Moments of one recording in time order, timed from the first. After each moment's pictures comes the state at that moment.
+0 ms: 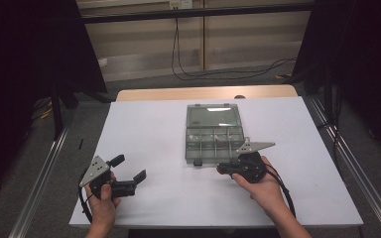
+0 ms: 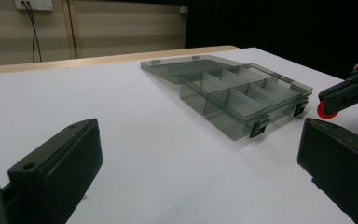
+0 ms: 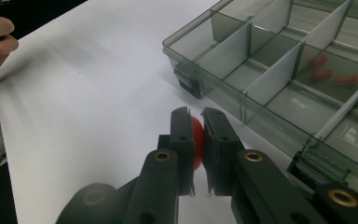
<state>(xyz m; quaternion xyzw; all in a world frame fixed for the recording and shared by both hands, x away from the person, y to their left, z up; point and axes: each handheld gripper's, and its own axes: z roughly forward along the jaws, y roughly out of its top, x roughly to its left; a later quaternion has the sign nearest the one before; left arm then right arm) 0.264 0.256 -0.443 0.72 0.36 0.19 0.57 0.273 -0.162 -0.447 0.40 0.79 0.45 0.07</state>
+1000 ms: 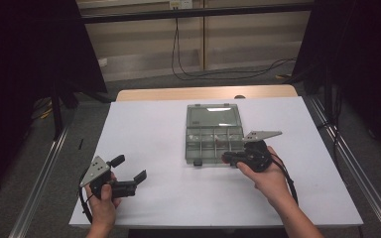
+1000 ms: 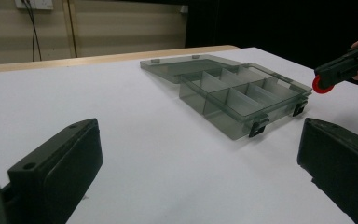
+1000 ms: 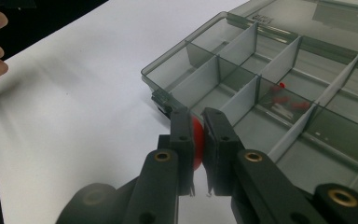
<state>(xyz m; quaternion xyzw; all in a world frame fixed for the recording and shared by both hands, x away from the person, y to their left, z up) 0.263 0.255 -0.443 0.72 0.36 0.20 0.57 0.289 -0.176 -0.426 0.41 0.79 0.45 0.08</state>
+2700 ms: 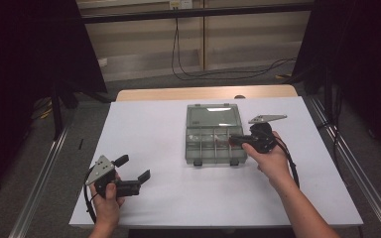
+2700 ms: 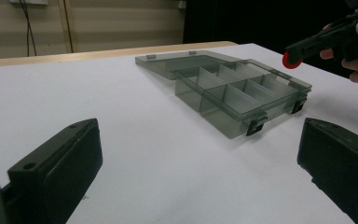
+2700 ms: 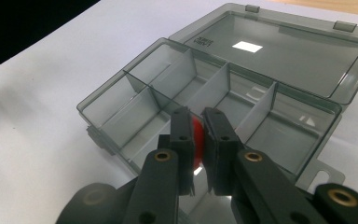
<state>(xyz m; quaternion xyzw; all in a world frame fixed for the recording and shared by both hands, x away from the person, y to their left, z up) 0.266 0.246 -0.447 0.72 0.36 0.19 0.57 0.337 -0.201 -0.426 0.45 0.76 0.45 0.11</state>
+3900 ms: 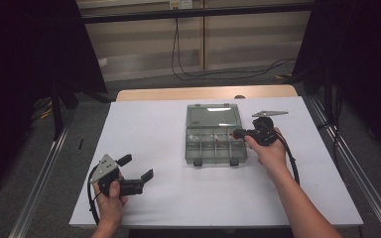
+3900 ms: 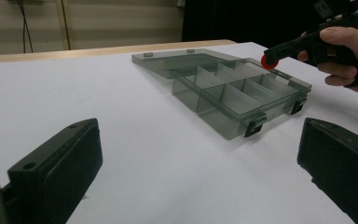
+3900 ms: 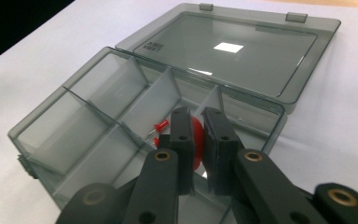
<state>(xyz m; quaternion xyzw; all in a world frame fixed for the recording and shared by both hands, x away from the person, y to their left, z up) 0.271 0.239 -0.449 0.72 0.36 0.18 0.56 0.370 -0.219 -0.449 0.49 0.74 0.45 0.12</state>
